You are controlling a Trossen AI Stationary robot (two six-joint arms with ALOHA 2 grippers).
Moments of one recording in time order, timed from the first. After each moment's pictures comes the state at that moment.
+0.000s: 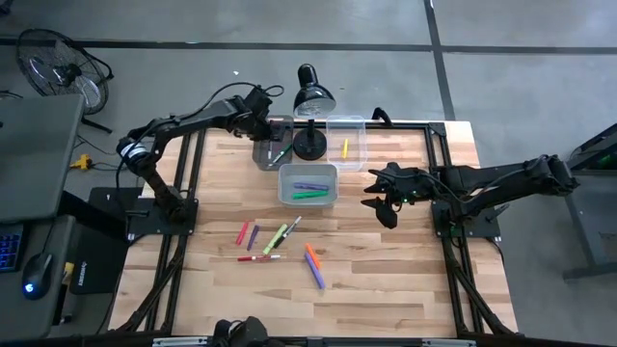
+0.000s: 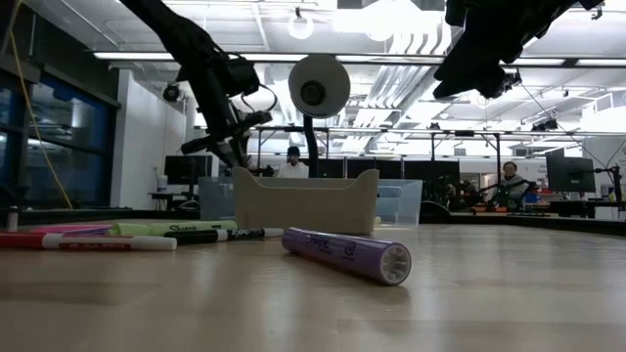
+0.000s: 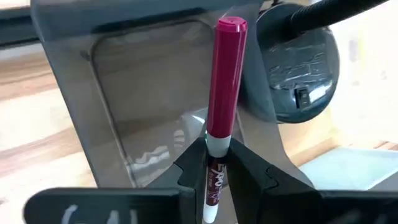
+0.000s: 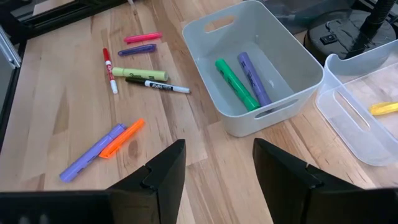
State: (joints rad) left arm 0.75 1.64 1.21 -0.62 0.10 -0.59; right arm 0.05 0.99 0.74 -0.40 0.15 0.40
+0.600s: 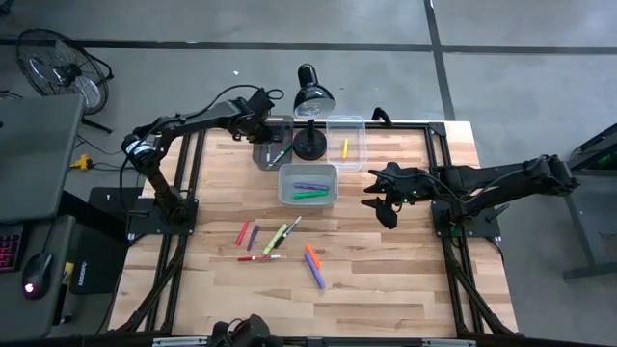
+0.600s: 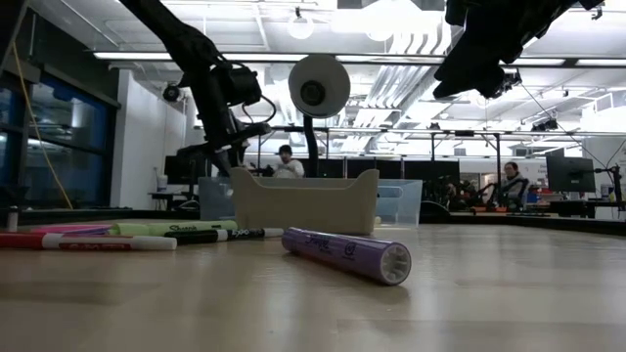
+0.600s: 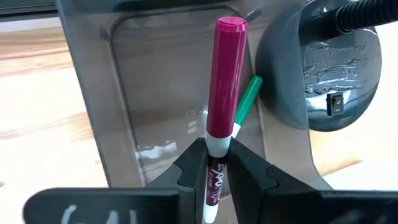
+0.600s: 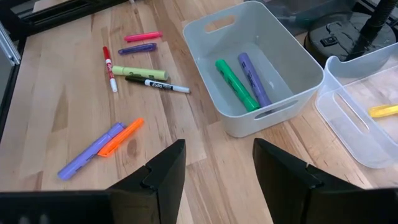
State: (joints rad) left arm 0.75 1.69 1.21 -0.64 0.06 -0.67; right arm 0.05 0.99 0.74 -0.40 0.15 0.38
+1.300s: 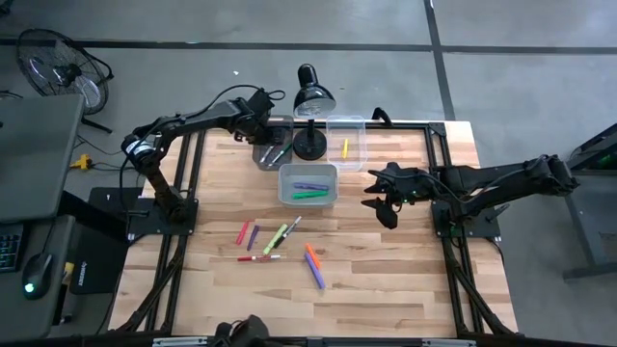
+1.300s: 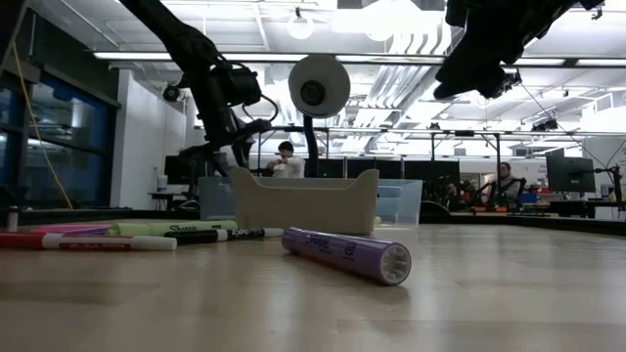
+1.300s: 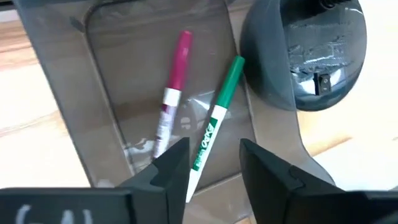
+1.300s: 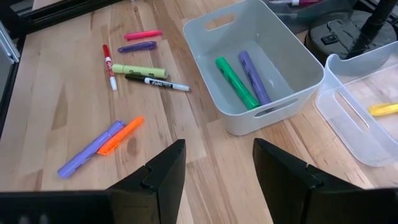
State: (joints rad) left arm 0.75 1.69 1.21 -0.65 0.13 -0.61; right arm 0.05 0.99 0.74 -0.41 0.15 0.38
